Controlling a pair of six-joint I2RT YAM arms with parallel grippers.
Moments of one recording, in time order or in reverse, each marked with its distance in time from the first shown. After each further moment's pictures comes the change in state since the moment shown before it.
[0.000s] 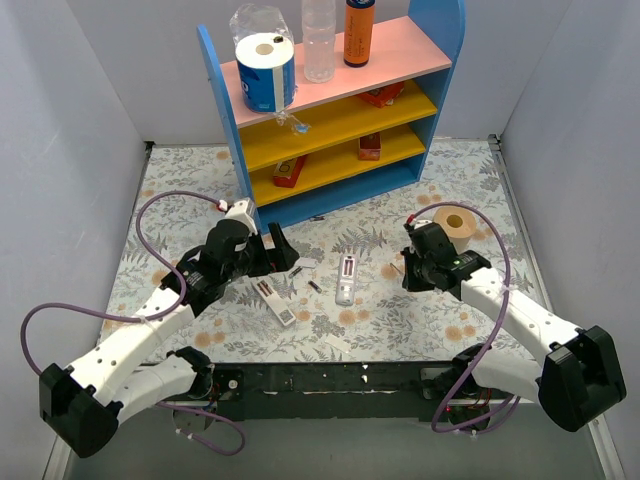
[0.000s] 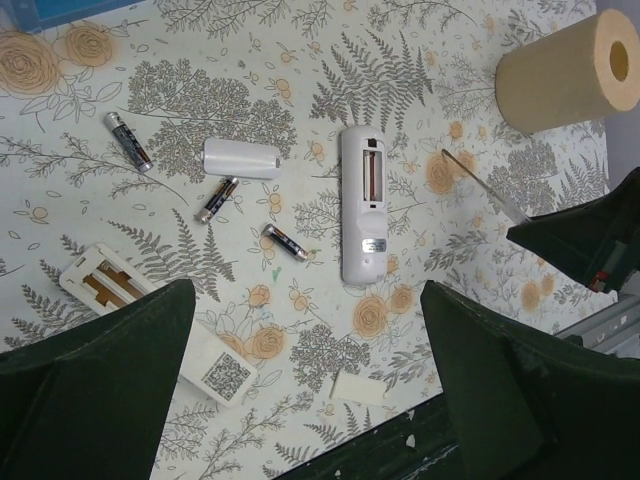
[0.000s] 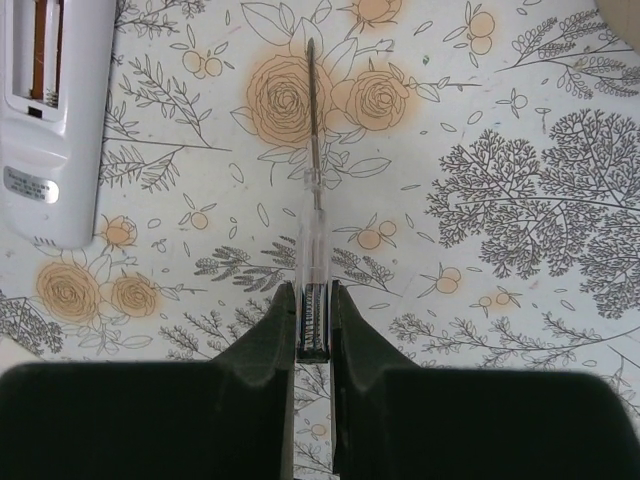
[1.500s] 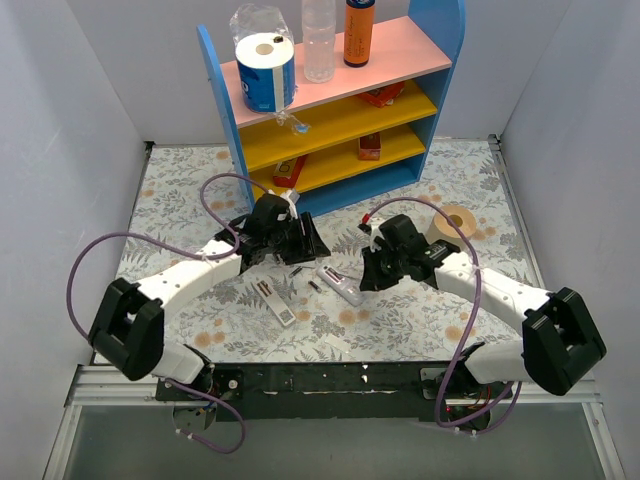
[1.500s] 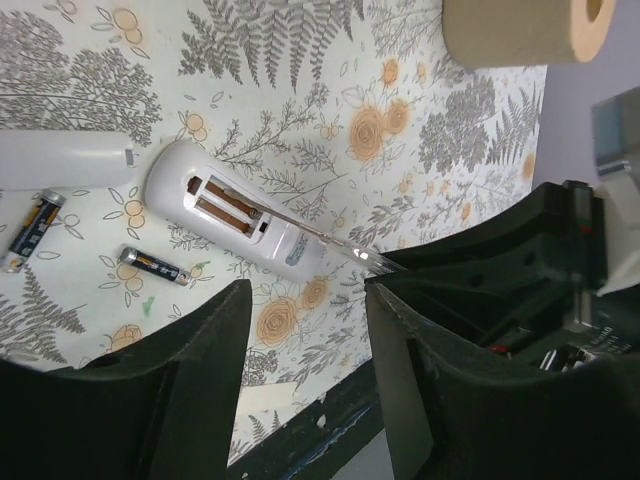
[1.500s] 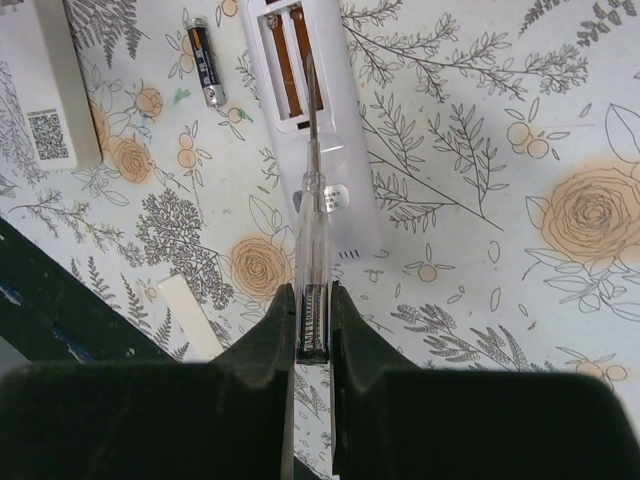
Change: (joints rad) left arm 0.000 0.491 0.155 0.186 0.335 -0.134; right arm 0.139 0.203 0.086 0.191 -0.337 -0.059
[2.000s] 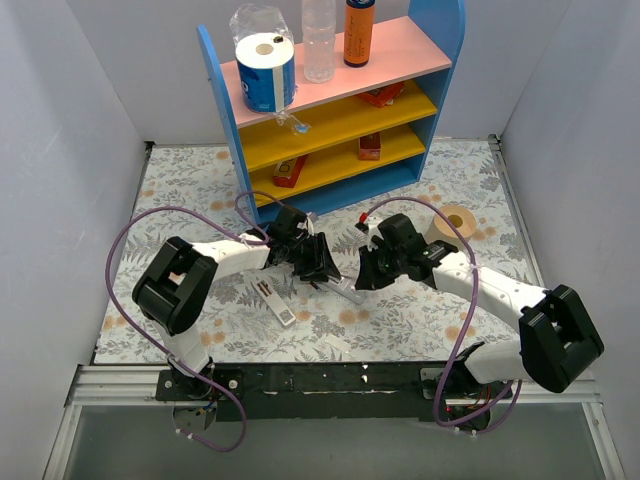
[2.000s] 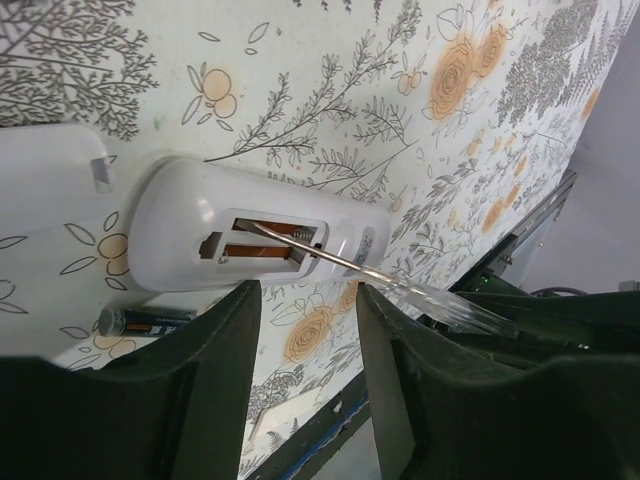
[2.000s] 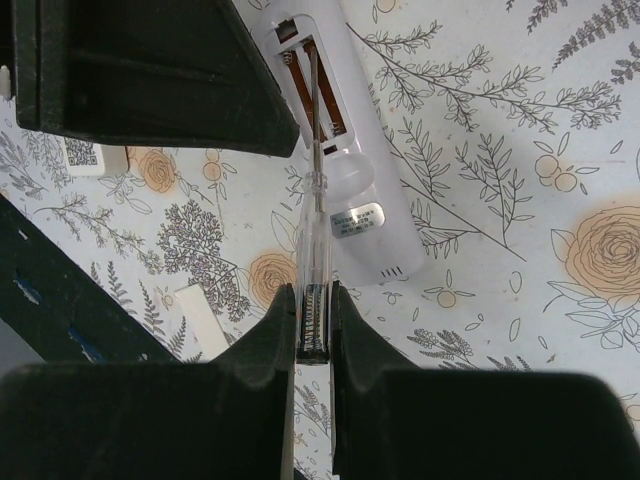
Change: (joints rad) left arm 0.000 0.295 0.000 0.124 0.200 -0.012; right arm 0.005 0.011 -0.012 0.058 -0.041 0.002
